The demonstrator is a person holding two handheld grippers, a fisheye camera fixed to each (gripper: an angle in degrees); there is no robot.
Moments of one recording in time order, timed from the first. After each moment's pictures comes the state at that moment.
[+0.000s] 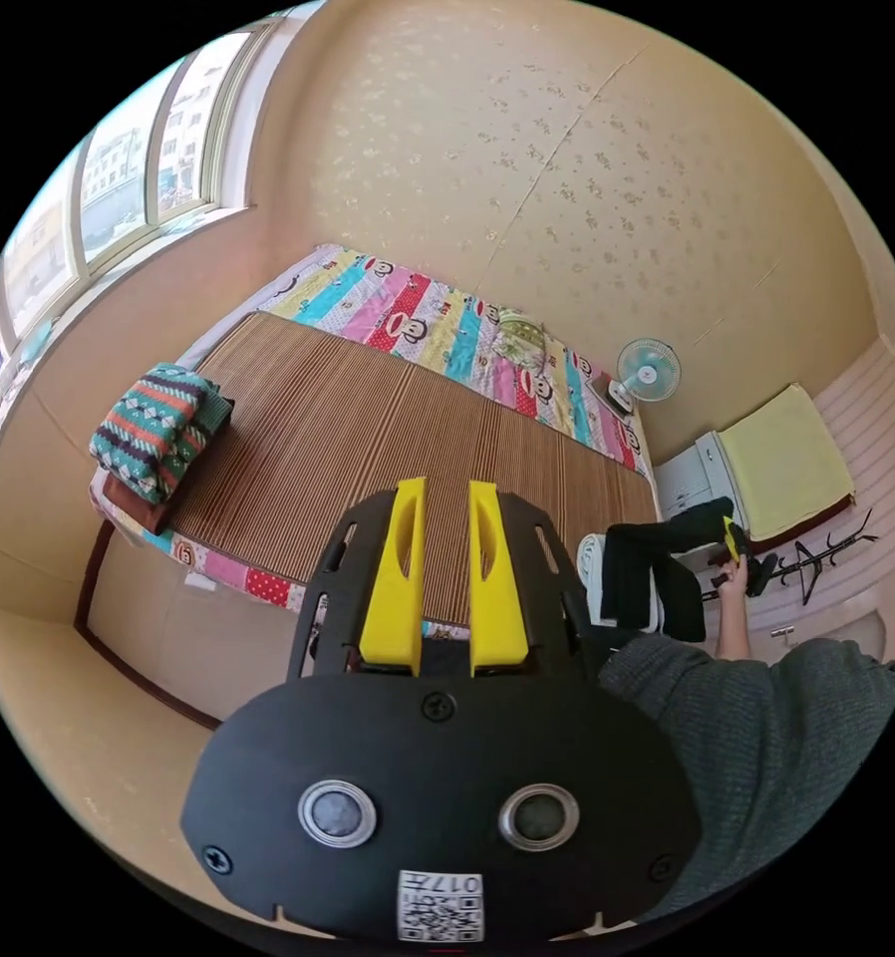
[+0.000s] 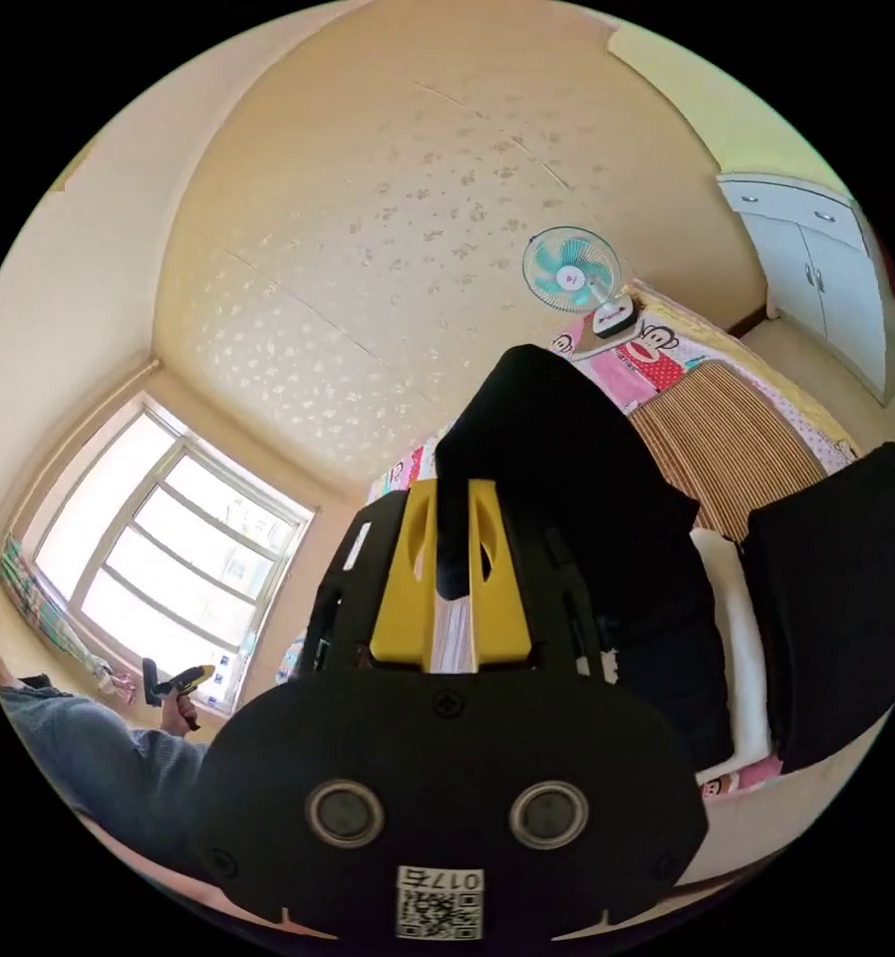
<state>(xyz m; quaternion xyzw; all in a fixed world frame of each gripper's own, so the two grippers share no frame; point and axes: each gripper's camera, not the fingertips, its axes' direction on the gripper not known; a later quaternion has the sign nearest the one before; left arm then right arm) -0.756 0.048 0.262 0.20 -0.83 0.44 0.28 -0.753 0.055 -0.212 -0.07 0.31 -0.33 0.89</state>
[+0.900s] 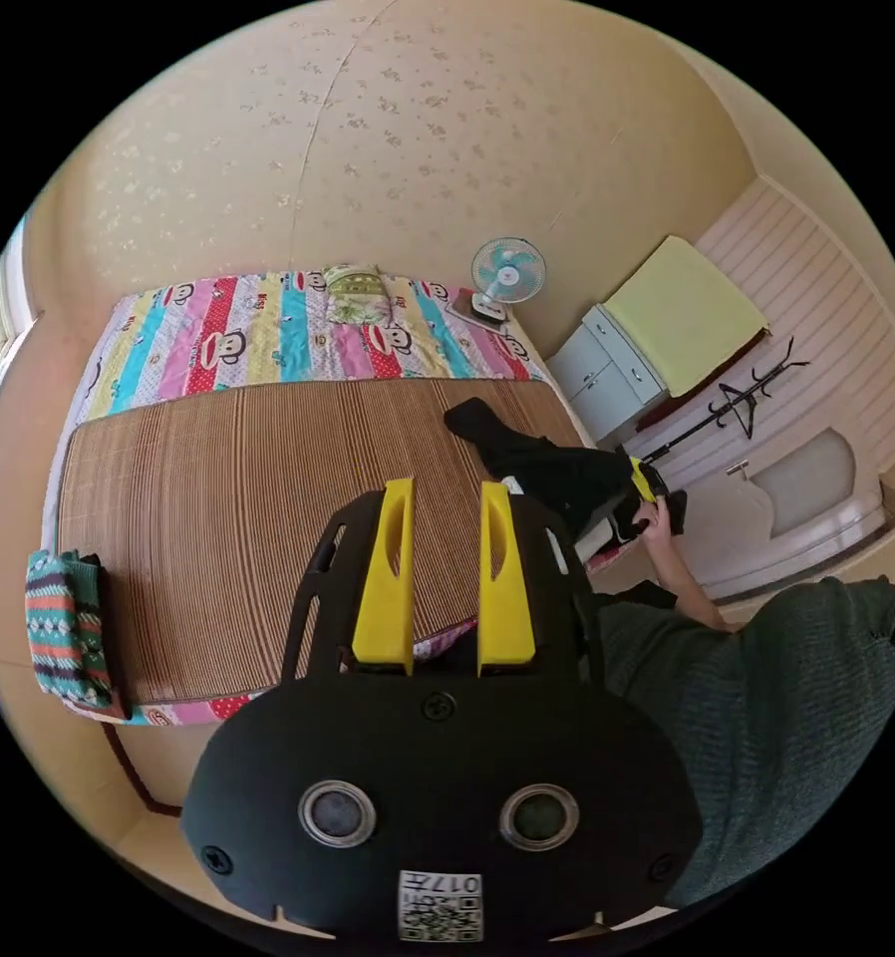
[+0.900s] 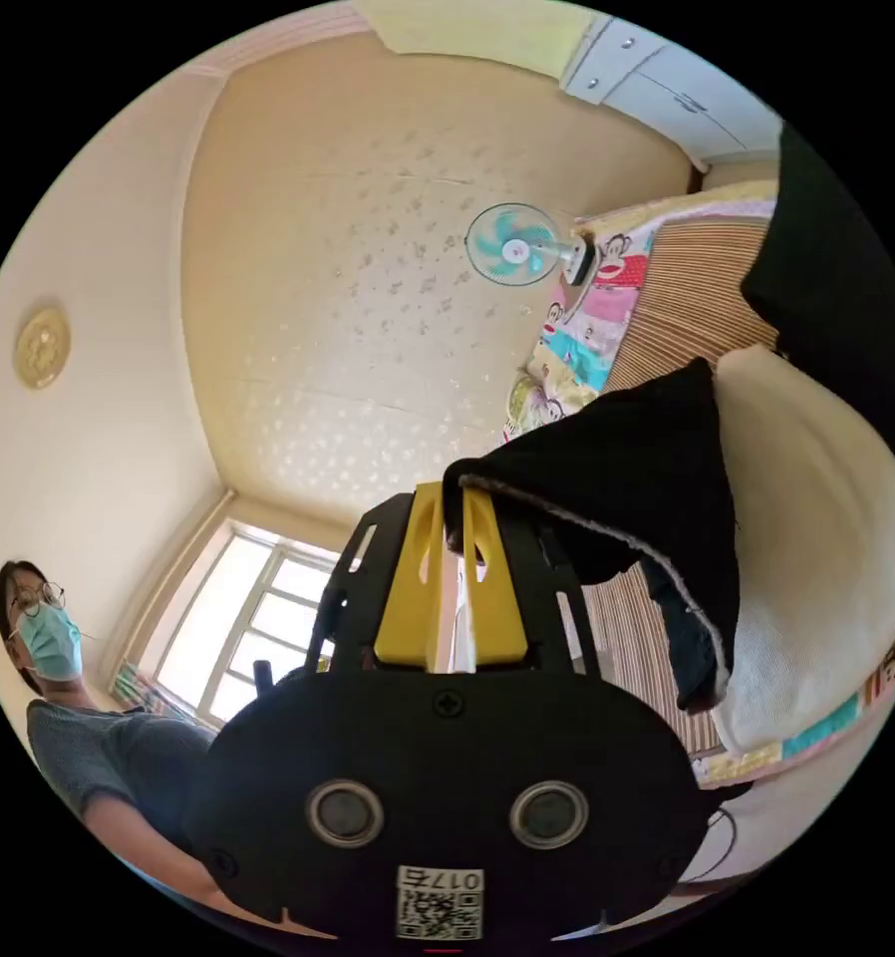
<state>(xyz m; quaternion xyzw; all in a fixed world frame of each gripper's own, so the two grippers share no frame) -0.937 -0.115 0.260 -0.07 -0.85 0.44 0.29 -0.677 0.254 -0.297 -0.01 0.14 -0.19 0.97</state>
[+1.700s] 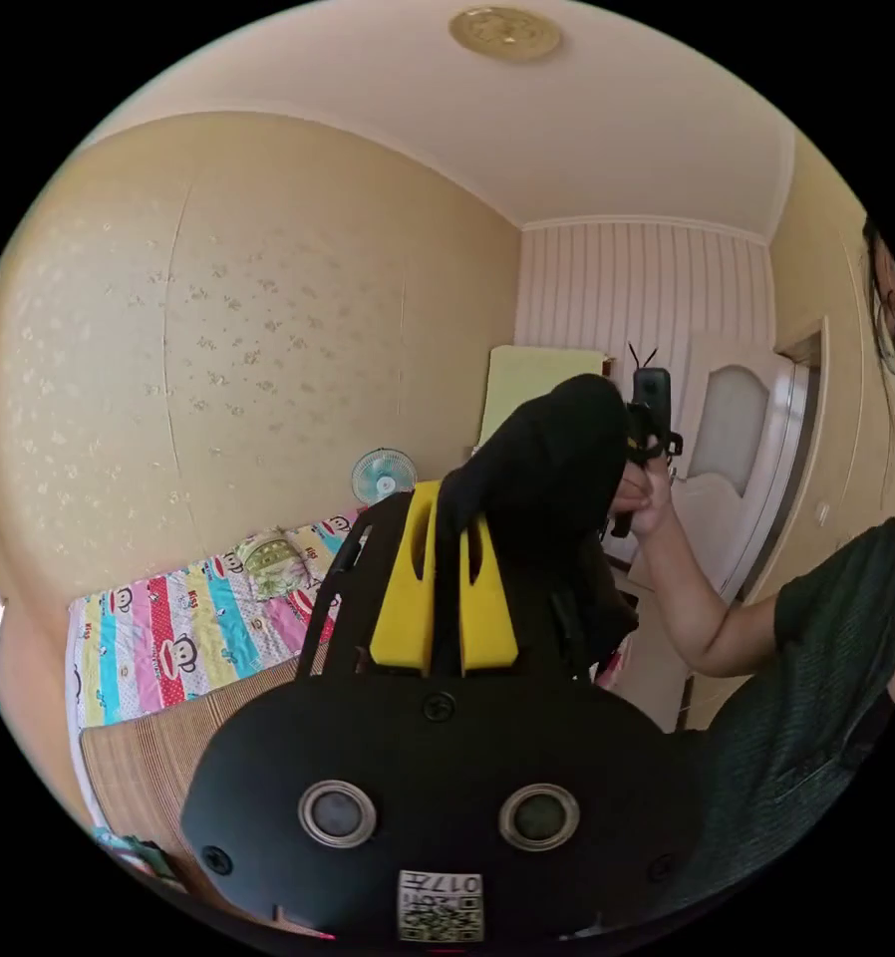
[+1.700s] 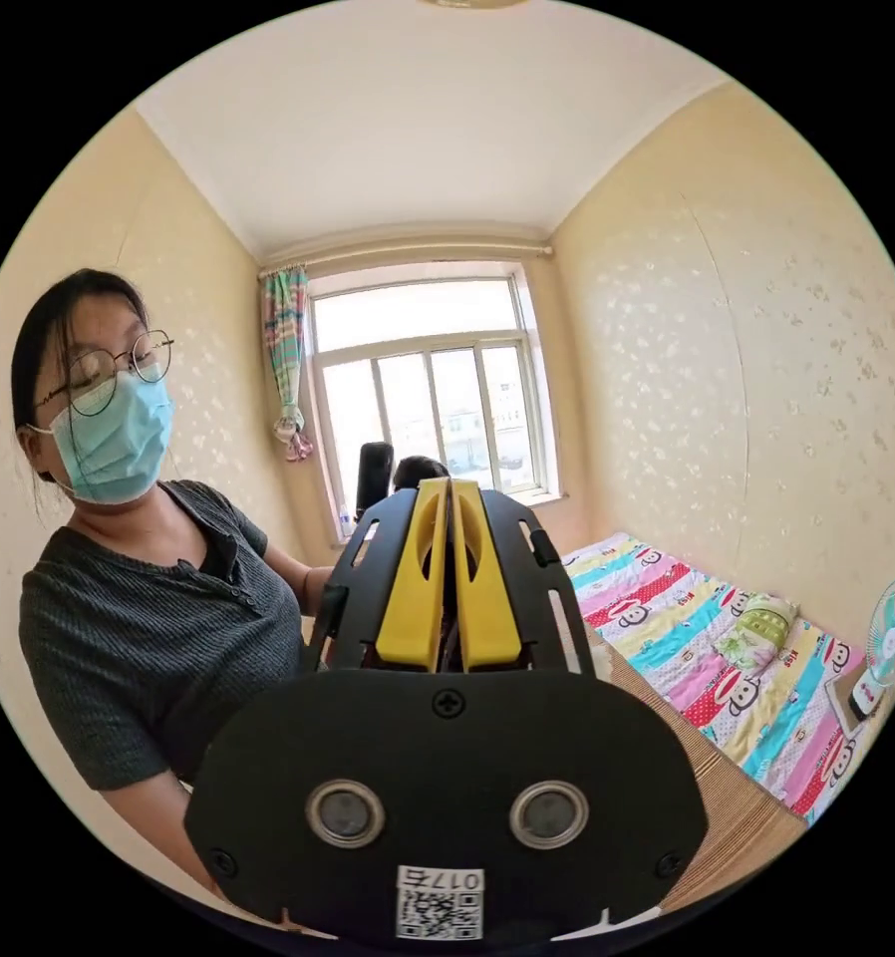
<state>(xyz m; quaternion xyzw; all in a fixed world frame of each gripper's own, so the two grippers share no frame) -1.043 0.027 0.396 -0.19 -0.63 0.72 0.22 -0.988 0.606 -0.056 -0.34 -0.04 -0.63 0.70</state>
